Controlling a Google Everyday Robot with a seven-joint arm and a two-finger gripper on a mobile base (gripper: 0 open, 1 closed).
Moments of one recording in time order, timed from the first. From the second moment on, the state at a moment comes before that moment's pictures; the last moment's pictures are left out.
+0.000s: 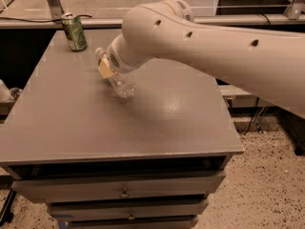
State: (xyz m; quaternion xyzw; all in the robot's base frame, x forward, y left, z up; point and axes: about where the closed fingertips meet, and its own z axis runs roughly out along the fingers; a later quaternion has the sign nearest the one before) arm 0.625 0.105 0.880 -0.37 0.84 0.13 0.37
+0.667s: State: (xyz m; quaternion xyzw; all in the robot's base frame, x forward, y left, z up) arm 0.684 0.099 0.870 -0.40 0.83 0.11 0.37
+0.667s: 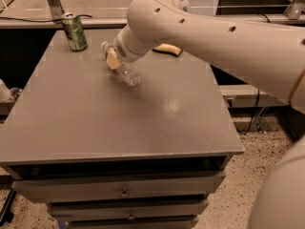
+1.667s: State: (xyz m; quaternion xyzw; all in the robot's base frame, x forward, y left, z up) arm 0.742 0.145 0.888 -0.50 0.77 0.09 0.38
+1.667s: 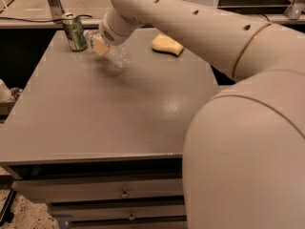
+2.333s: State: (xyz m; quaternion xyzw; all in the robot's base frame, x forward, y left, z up) arm 0.731 0.191 0.876 -0.54 0.74 0.12 0.37
